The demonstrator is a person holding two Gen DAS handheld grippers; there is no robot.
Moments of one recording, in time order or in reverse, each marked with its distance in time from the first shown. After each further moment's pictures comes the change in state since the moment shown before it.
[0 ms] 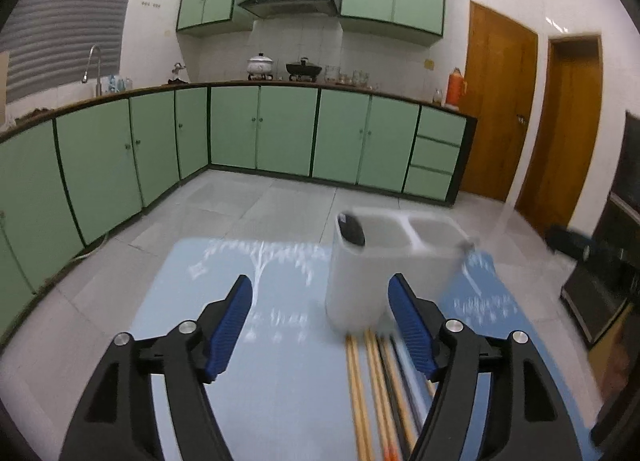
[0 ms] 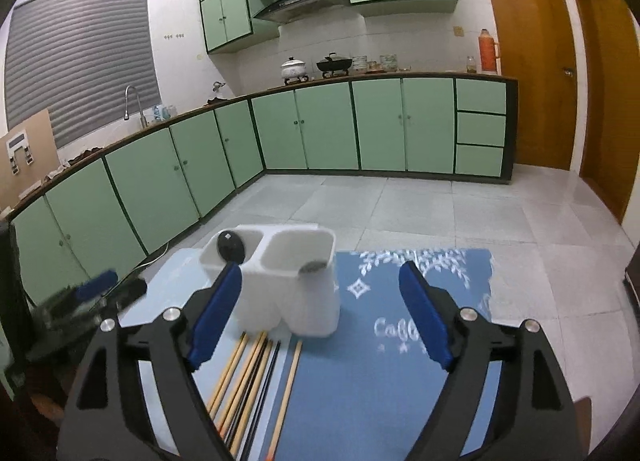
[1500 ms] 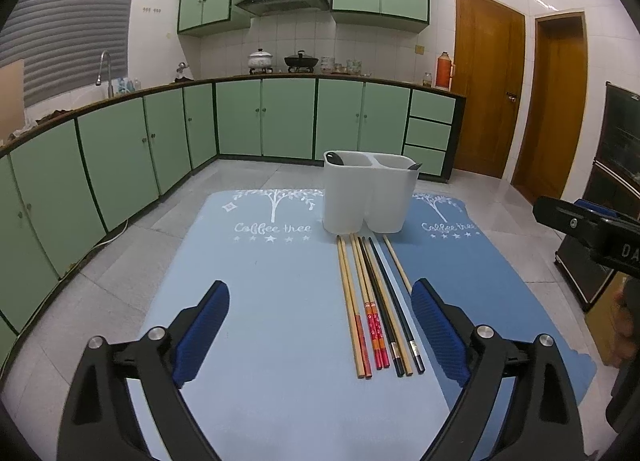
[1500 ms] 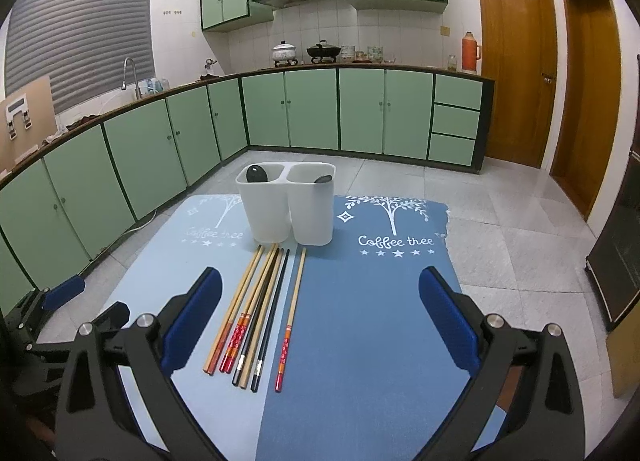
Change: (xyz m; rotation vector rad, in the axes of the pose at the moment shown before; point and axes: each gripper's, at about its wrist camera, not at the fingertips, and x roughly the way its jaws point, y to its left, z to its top) left arm -0.132 -0.006 -0.075 0.030 0.037 0.012; right arm -0.117 0.042 -0.061 -0.050 0.052 -0.101
